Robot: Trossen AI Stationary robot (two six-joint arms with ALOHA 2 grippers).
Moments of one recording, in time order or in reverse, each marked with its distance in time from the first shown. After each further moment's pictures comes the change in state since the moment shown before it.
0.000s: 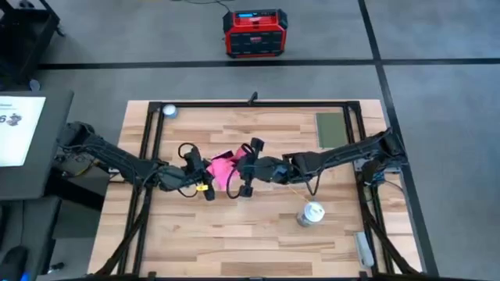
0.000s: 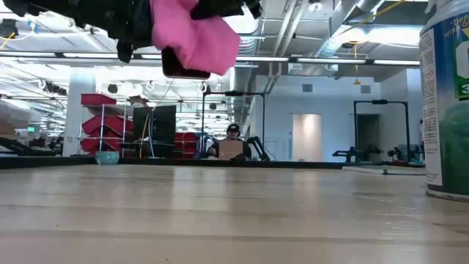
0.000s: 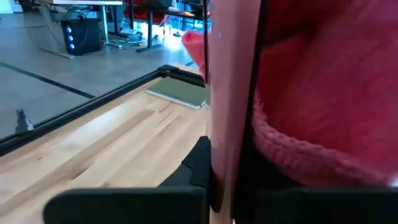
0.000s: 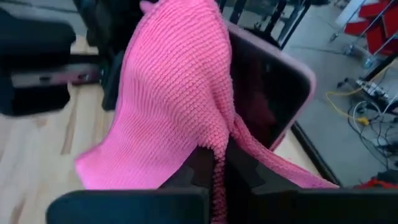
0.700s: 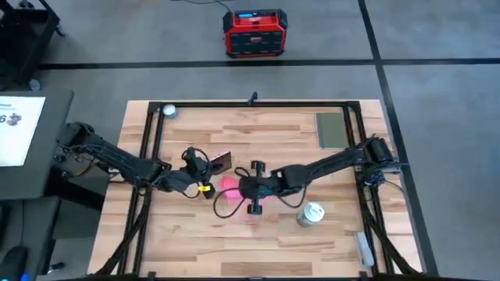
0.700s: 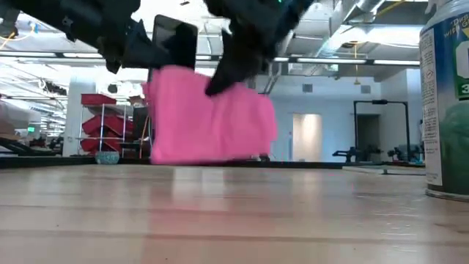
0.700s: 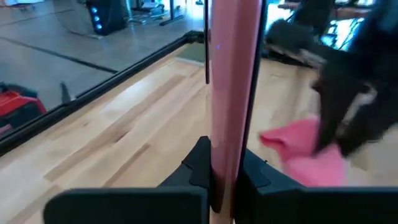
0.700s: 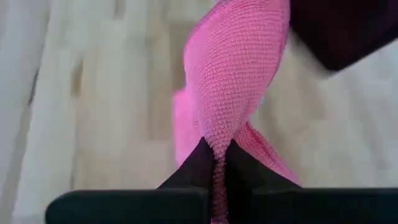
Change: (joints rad) left arm 0.000 0.000 0.000 -0.216 -0.070 -0.049; right arm 0.053 0.095 -0.016 -0.318 -0.143 0.207
